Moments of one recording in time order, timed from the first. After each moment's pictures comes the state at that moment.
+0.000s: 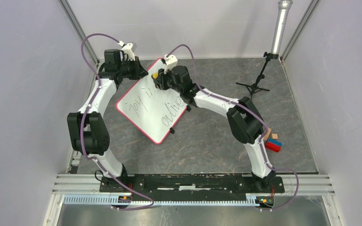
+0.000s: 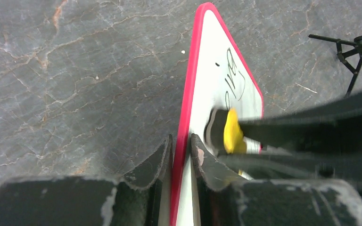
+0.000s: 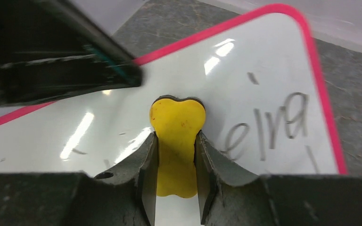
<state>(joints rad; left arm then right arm) -0.02 1.72 1.45 -0.30 0.52 -0.07 0.78 2.17 1.70 0.28 0.01 0.22</state>
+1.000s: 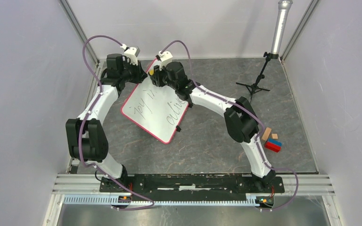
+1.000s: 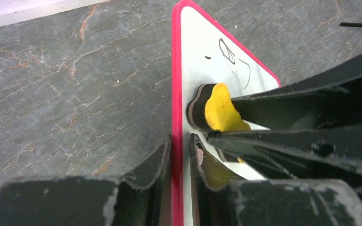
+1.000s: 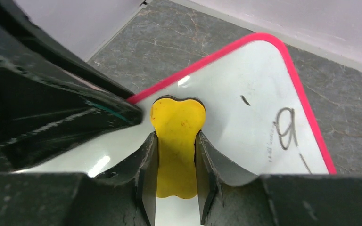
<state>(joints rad) -0.06 1.62 1.31 -0.18 0.41 0.04 0.79 2.24 1.88 0.15 0.06 0.19</state>
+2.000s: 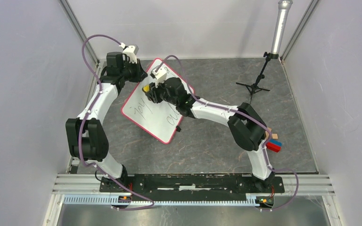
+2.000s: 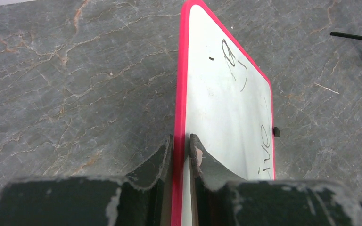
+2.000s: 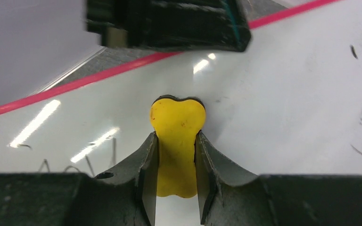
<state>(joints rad) -0.07 1.63 1.35 -0.24 0.40 -0.04 0.89 2.08 1.57 0.32 -0.02 0.12</state>
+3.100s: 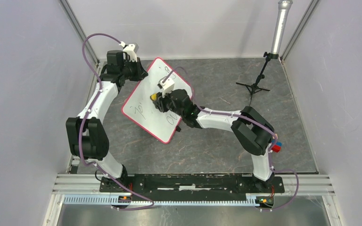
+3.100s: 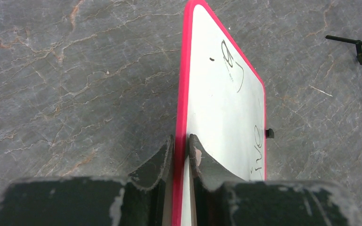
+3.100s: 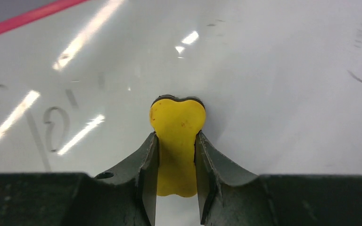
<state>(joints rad) -0.07 1.64 1.39 -0.29 0.39 -0.06 0.94 1.97 1.30 0.47 0.08 0.14</state>
